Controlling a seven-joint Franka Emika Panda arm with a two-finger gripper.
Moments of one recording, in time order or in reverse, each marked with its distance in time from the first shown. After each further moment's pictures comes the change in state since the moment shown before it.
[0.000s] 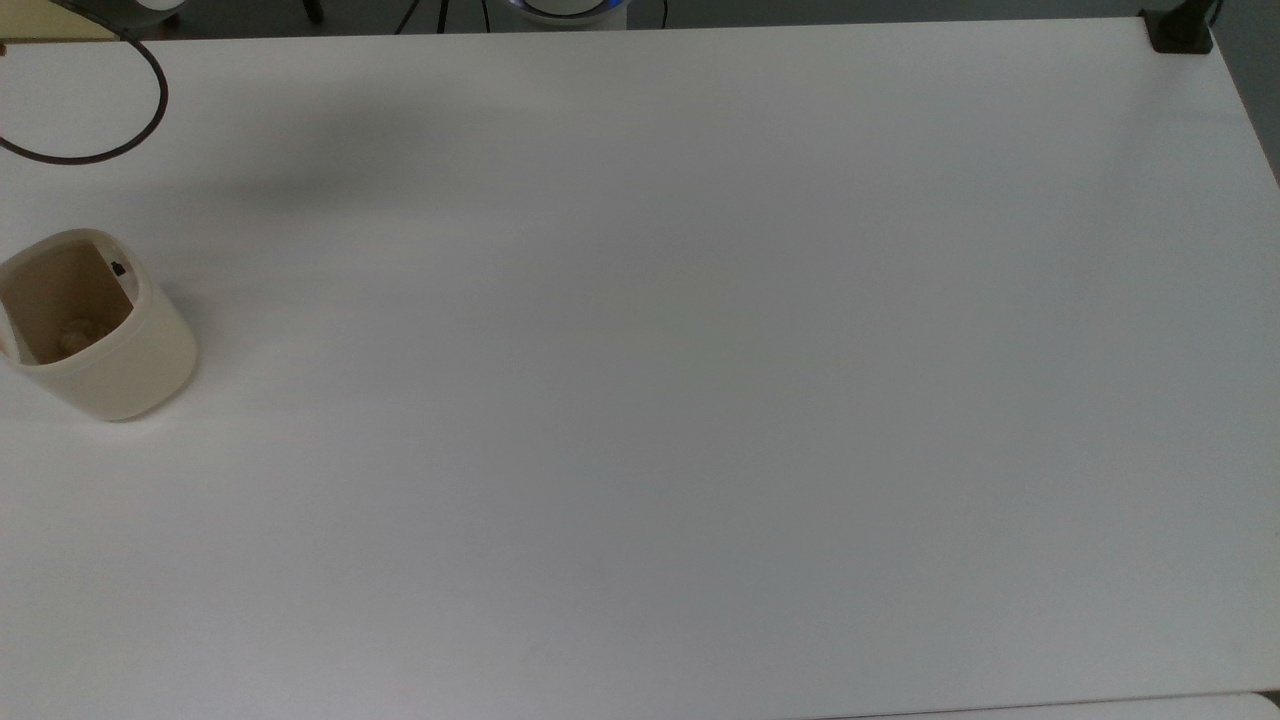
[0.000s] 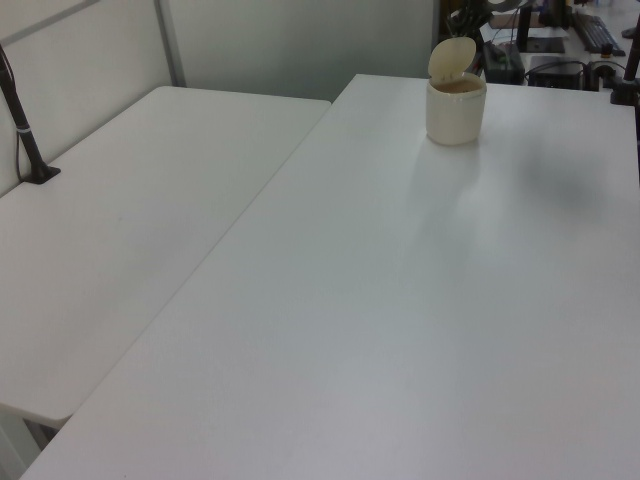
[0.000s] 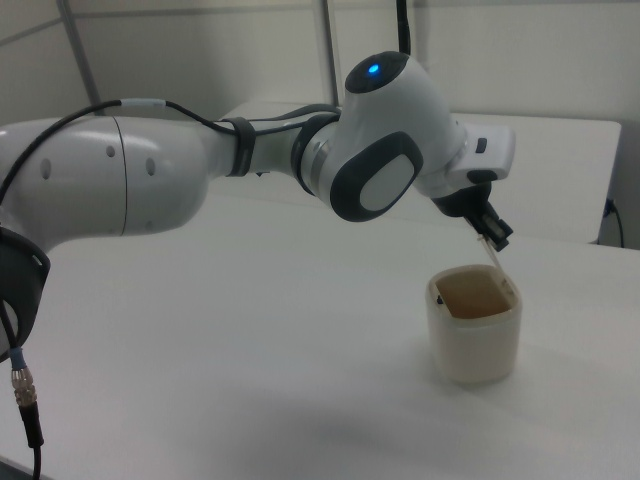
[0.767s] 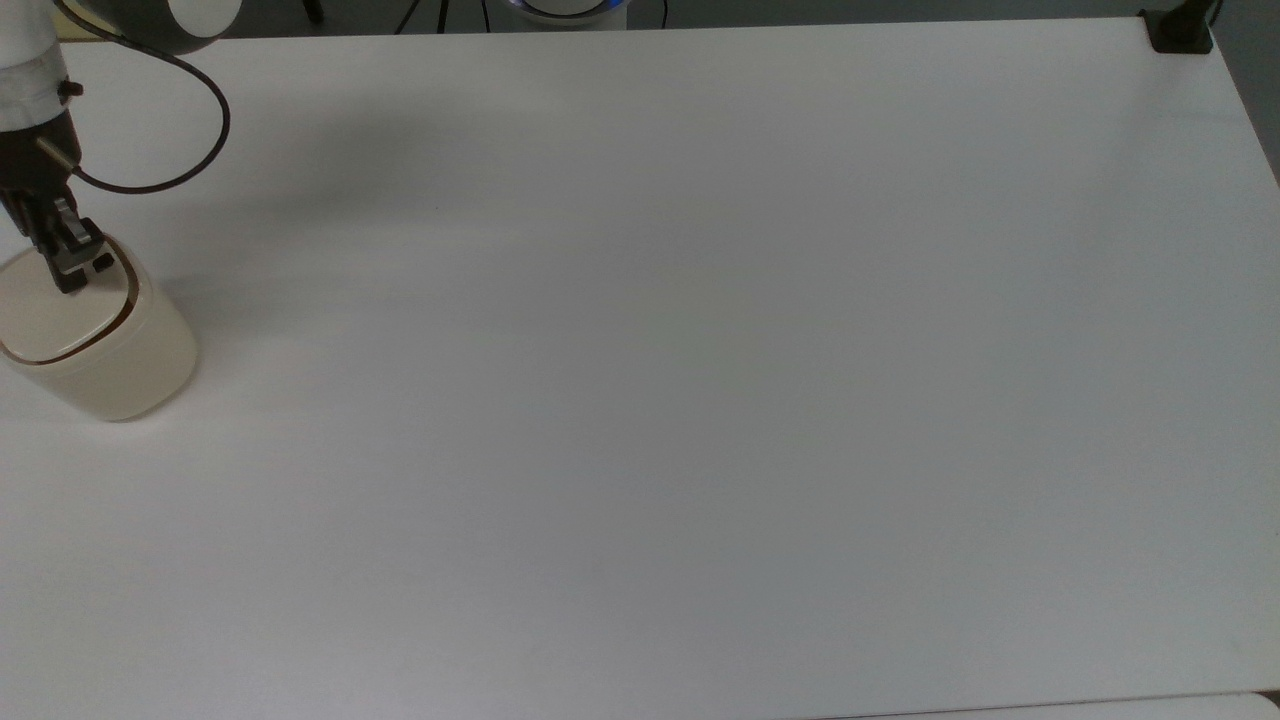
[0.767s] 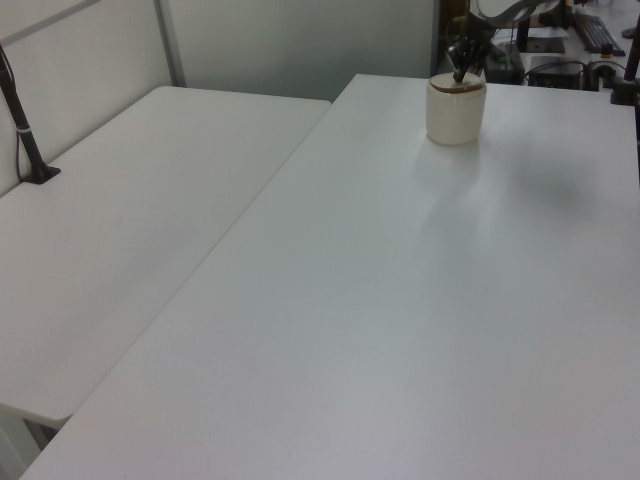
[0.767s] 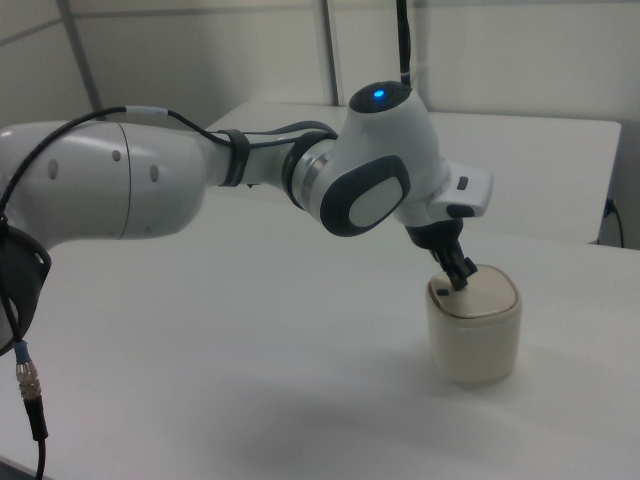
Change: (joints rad) arm 0.029 -0.007 0.008 -0.082 0.014 -0.119 0.002
